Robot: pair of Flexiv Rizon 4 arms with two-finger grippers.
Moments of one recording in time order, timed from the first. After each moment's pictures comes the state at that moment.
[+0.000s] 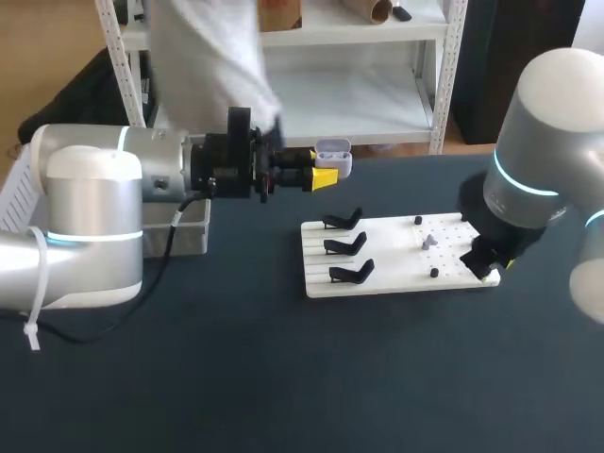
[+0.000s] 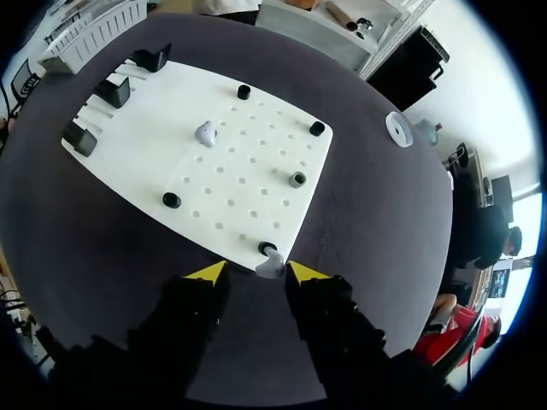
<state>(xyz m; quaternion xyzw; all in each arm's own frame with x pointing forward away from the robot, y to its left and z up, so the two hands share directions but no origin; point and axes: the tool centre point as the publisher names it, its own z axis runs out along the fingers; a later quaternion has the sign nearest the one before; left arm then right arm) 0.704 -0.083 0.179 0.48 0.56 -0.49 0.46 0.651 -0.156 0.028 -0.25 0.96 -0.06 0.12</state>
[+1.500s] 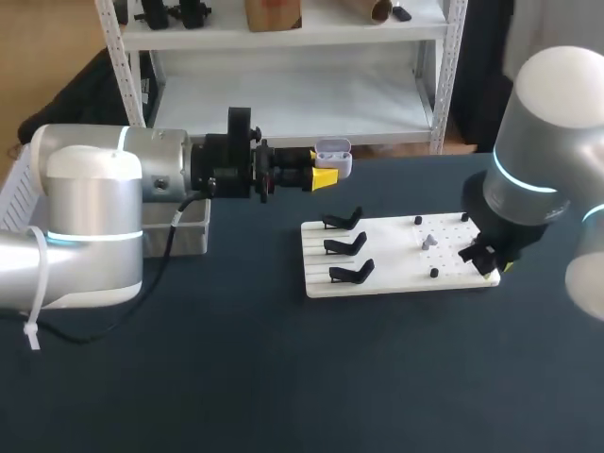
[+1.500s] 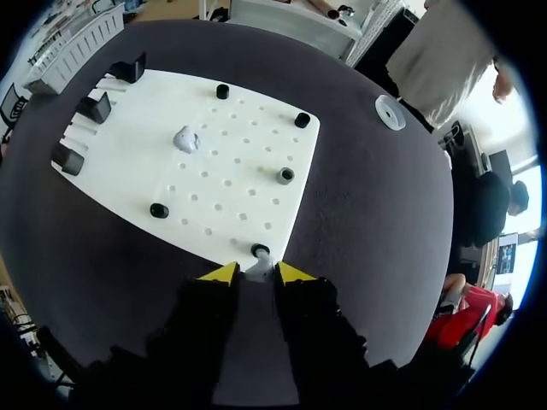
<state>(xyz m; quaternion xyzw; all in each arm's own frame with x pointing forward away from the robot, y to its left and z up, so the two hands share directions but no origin) 0.704 -0.083 0.179 0.48 0.56 -0.49 0.46 0.655 -0.159 0.025 -0.20 0.97 -0.05 0.12</state>
